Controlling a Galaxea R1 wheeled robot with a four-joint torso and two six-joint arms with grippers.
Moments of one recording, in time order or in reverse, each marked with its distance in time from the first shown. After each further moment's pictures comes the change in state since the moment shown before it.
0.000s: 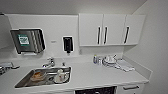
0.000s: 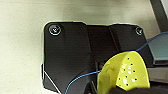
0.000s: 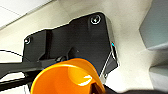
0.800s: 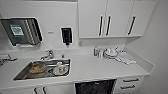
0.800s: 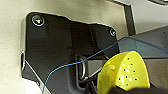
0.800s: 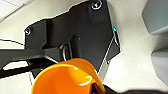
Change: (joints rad) left arm -0.027 -0.380 0.587 -0.003 -0.050 -0.008; right arm 0.025 0.006 0.025 0.000 0.006 0.000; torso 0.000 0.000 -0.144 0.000
